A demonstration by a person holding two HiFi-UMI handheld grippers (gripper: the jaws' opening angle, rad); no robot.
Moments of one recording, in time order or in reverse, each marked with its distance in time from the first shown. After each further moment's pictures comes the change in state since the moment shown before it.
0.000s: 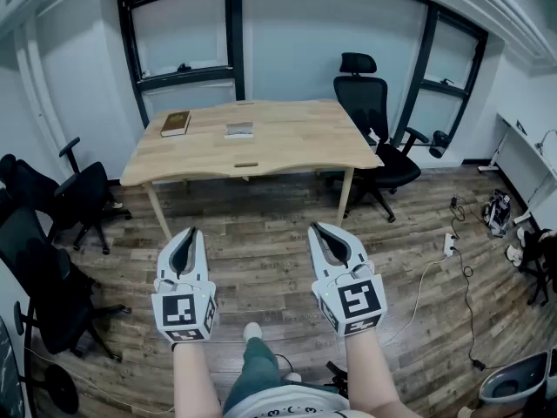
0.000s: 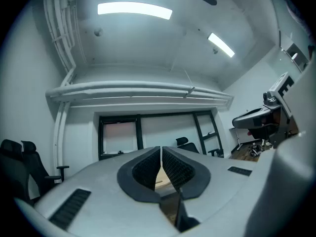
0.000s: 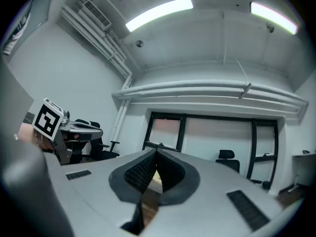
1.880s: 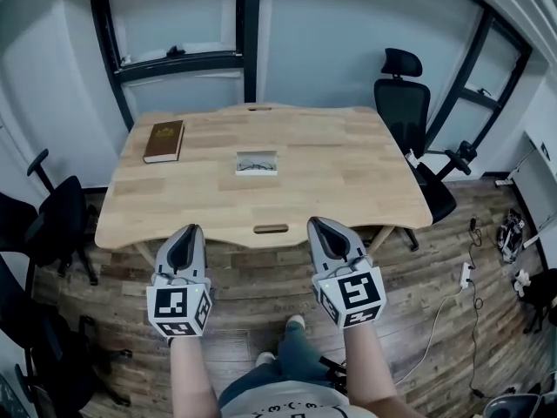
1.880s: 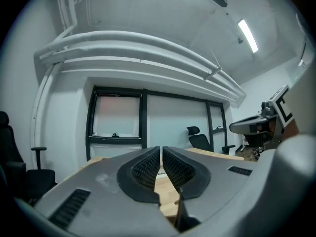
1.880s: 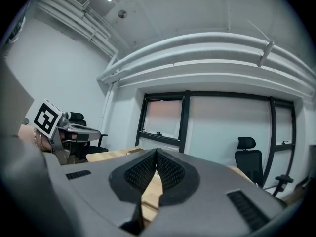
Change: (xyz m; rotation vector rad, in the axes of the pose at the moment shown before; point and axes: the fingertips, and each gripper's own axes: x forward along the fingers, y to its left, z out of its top) left arm 0.410 0.203 -0.145 -0.141 0.139 -0.052; right arm 0.468 -0.097 -0.086 0.055 0.123 0.027
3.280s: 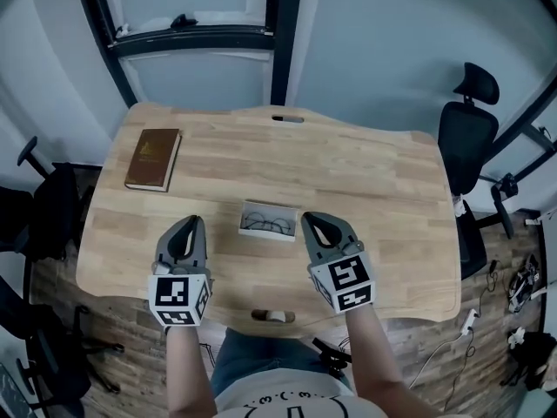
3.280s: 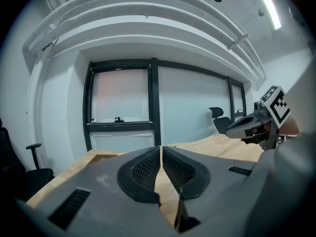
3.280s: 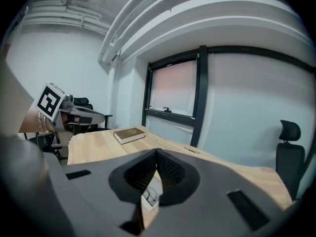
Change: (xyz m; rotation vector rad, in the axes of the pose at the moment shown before) left arm 0.315 0.106 -0.074 0.006 0.201 0.117; right arm 0.351 -0.129 -0.101 -0.022 0.246 0.268
